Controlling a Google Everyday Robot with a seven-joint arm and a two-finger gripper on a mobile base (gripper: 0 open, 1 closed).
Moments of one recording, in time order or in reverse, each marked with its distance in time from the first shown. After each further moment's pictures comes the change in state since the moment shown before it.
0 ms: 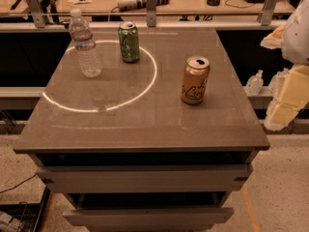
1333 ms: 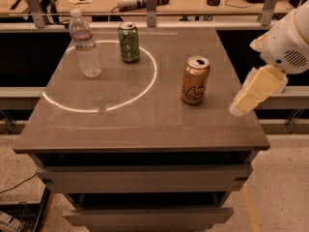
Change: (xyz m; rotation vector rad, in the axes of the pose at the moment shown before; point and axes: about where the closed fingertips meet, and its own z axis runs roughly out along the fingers) arm -0.021 -0.036 0.044 0.052 -0.202 0.195
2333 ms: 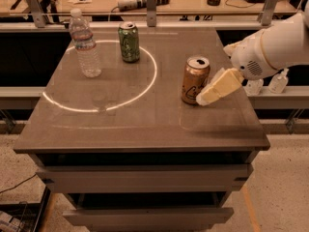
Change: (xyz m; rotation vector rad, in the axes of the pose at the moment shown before) arm -0.040 -0.027 0.071 -0.004 -0.276 0.095
